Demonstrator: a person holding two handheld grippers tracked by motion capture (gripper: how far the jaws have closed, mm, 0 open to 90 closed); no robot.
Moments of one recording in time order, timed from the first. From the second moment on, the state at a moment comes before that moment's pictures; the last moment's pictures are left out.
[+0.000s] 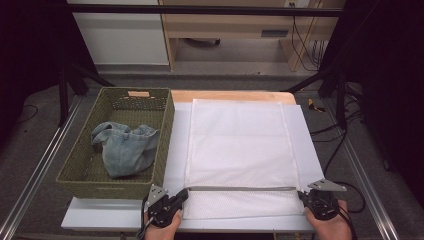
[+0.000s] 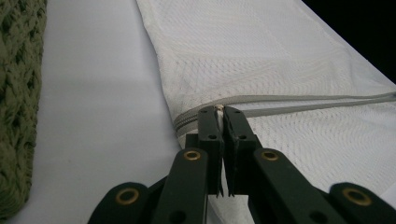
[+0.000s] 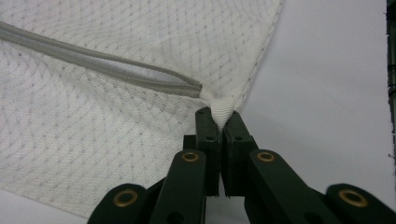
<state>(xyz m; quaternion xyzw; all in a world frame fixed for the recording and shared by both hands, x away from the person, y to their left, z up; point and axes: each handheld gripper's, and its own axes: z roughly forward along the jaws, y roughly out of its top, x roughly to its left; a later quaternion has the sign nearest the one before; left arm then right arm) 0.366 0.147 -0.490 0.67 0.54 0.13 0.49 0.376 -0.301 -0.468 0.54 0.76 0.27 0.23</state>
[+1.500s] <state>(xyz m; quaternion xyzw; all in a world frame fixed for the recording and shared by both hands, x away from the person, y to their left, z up) 0.365 0.154 -0.494 0.66 0.55 0.13 0.49 0.376 -0.301 -0.468 0.54 0.76 0.27 0.23</state>
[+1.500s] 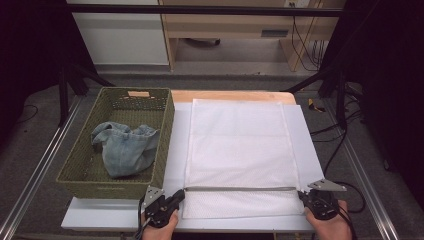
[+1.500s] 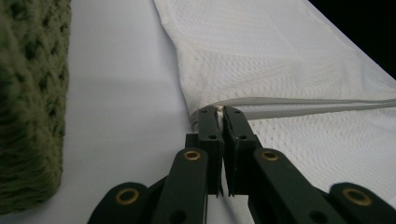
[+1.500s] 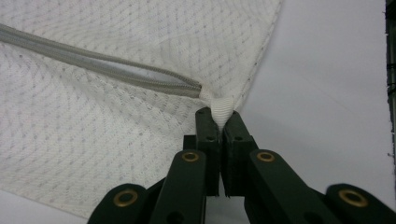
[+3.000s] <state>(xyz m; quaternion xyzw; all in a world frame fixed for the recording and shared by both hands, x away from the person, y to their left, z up) 0.364 0.152 -0.496 0.66 0.56 0.14 0.49 0.376 -0.302 -0.470 0.54 0.76 0.28 0.22</state>
